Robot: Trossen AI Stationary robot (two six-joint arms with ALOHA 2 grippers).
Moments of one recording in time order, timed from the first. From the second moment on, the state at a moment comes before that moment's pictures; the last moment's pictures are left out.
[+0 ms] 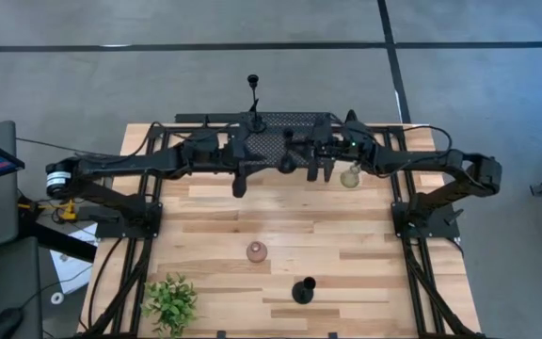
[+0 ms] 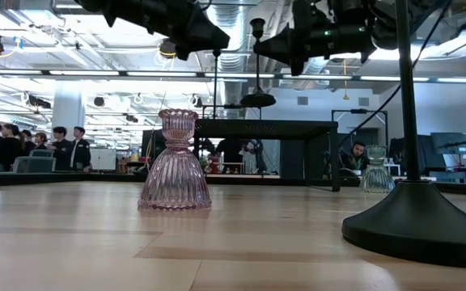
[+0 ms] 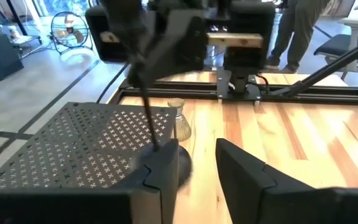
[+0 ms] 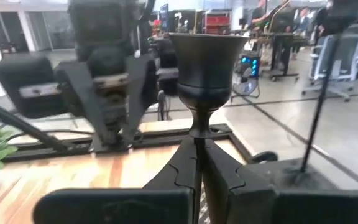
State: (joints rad) left arm 0.23 1.09 0.89 0.13 0.10 0.12; right arm -0.39 1.39 0.79 0.58 -0.24 0.01
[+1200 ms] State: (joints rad) left arm 0.21 0.92 0.70 0.17 0.05 0.12; right arm -0.64 1.64 0.96 0.71 -0.29 0.03
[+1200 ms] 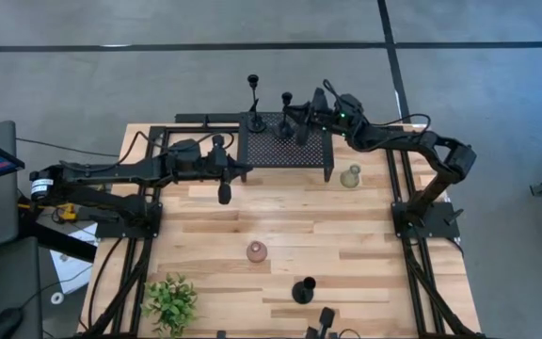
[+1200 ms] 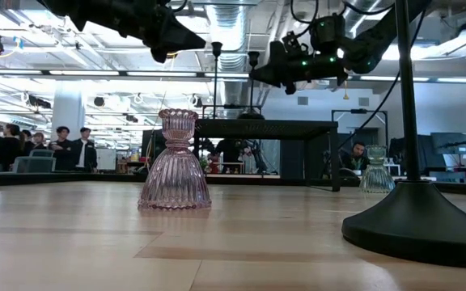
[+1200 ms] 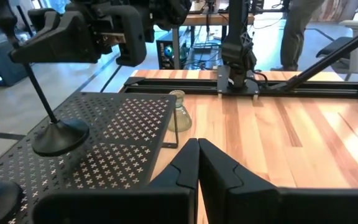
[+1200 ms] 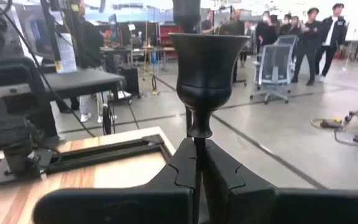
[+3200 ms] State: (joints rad) left arm 0.21 0.92 0.71 0.19 0.05 0.10; right arm -0.64 1.78 1.03 0.75 -0.29 0.05
